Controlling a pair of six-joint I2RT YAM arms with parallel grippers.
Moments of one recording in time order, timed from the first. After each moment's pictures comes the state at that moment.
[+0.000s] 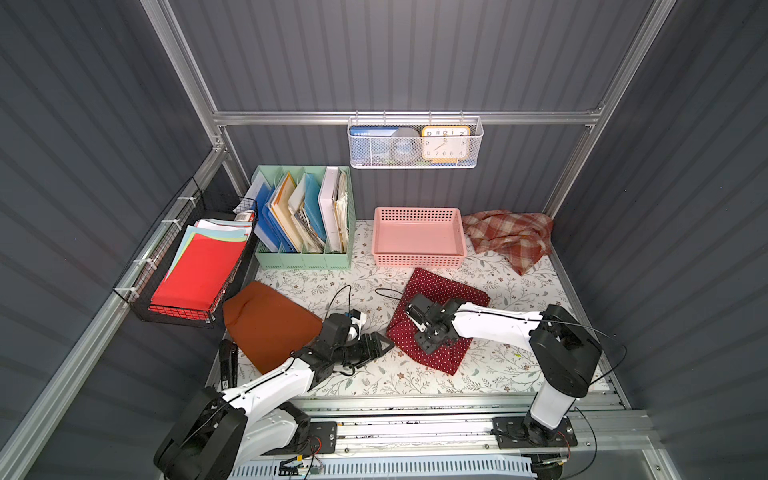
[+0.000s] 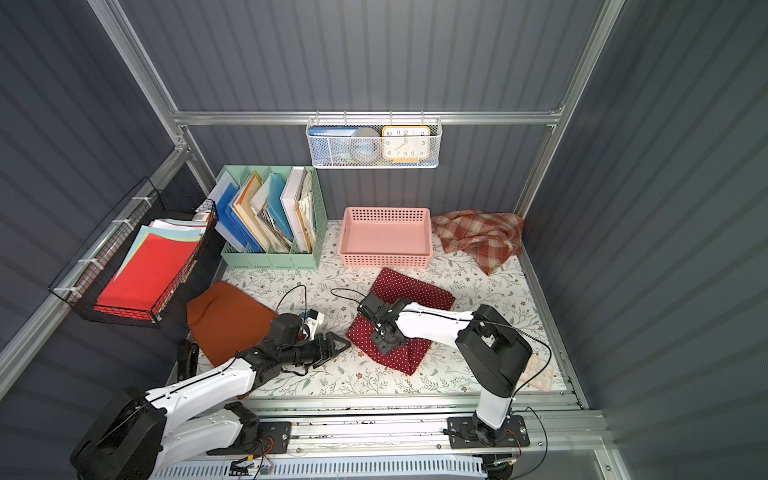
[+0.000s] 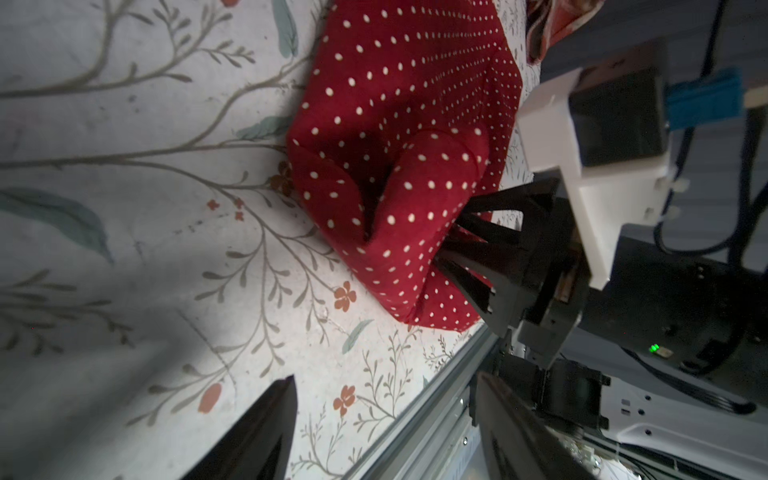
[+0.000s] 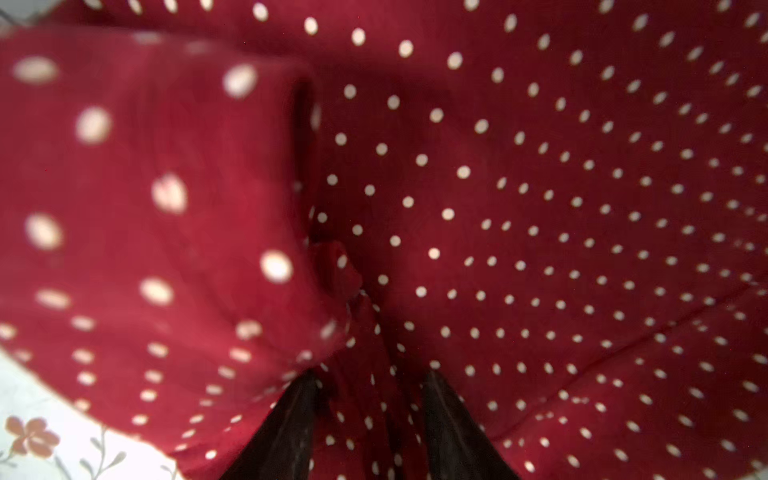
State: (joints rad) left arm -0.52 1.15 0.35 0.09 0.48 -0.91; right arm 0.85 1.76 1.07 -0.65 0.16 0.19
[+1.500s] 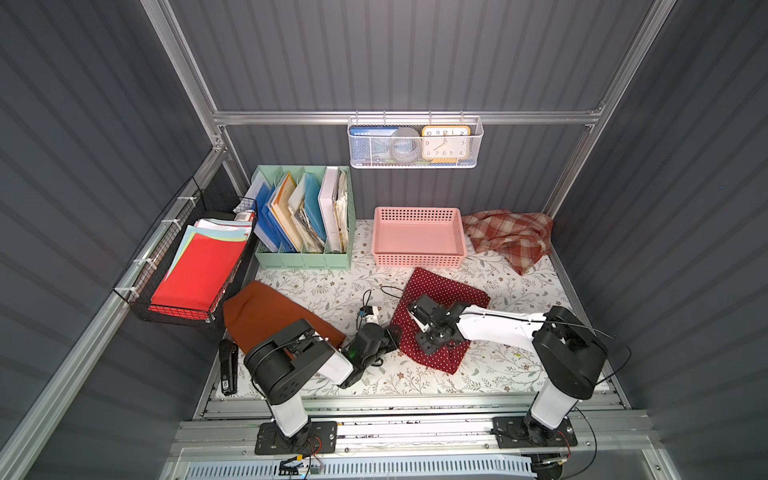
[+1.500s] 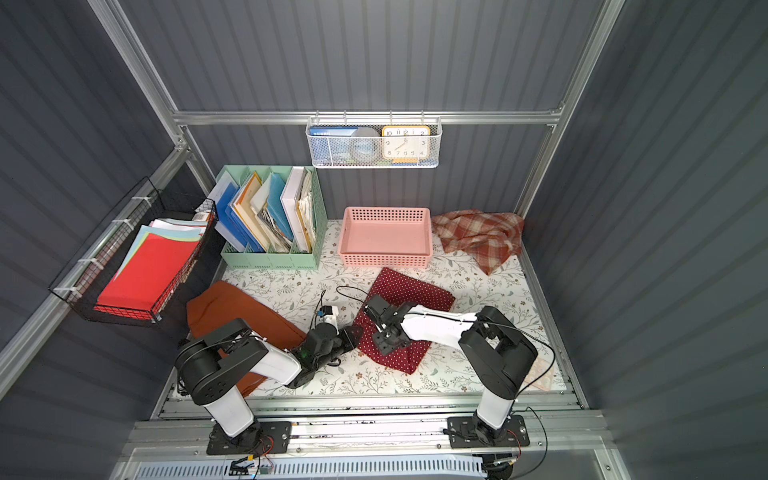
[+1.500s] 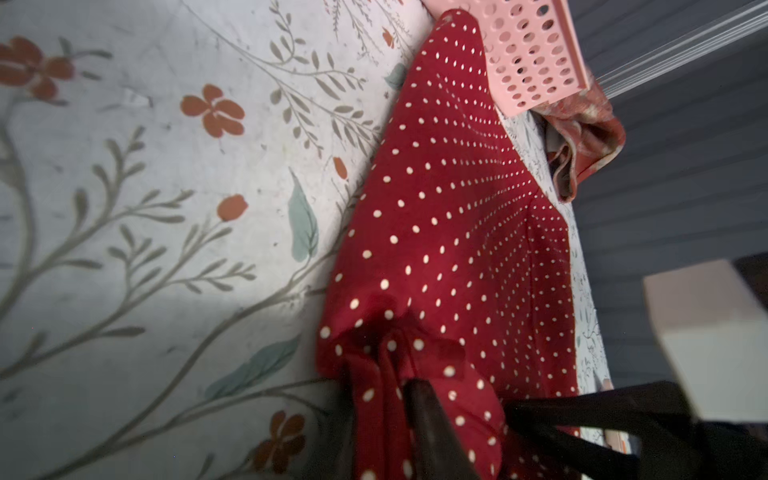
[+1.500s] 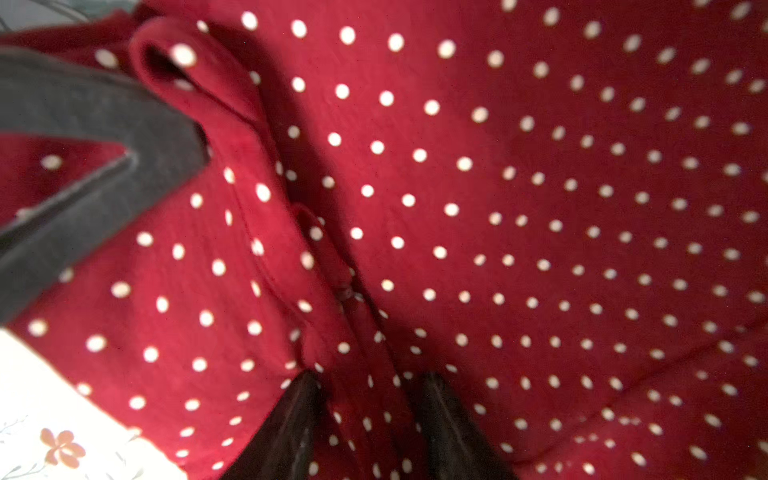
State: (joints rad) left arm -0.76 1.74 0.38 0.85 -0.07 -1.01; right arm 0.83 1.71 1.01 -0.58 0.11 0.25
